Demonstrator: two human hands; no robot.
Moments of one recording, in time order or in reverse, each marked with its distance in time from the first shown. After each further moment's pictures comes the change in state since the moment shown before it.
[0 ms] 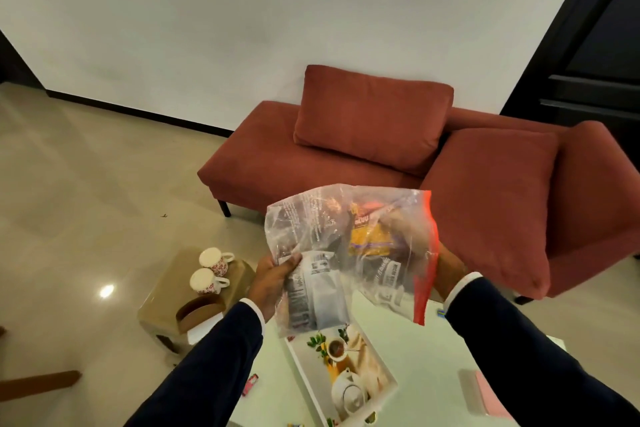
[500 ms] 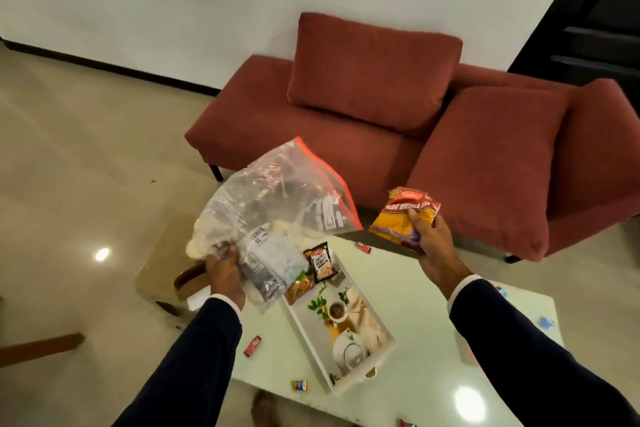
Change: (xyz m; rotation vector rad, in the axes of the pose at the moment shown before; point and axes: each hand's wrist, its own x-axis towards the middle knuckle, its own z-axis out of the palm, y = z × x) left_hand 0.016 -0.030 -0.085 -0.166 0.607 -0.003; right_hand 0.016 0.065 -0.031 -0.083 0.524 -0.083
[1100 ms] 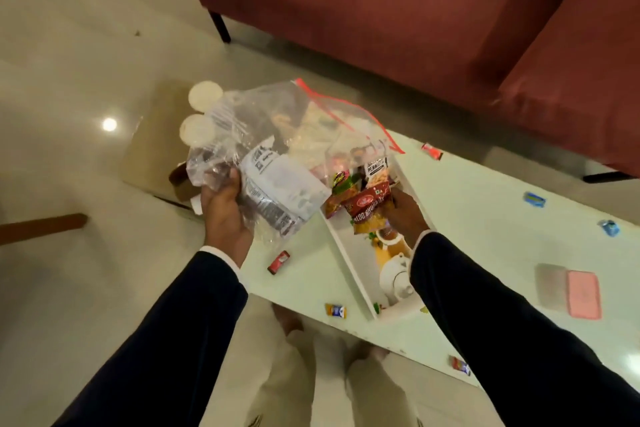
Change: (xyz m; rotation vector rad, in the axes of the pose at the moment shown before) left_hand 0.147 -0.108 -0.069 -0.144 -0.053 -0.113; right_hand 0.104 0.333 0.076 -0.854 -0.241 0.213
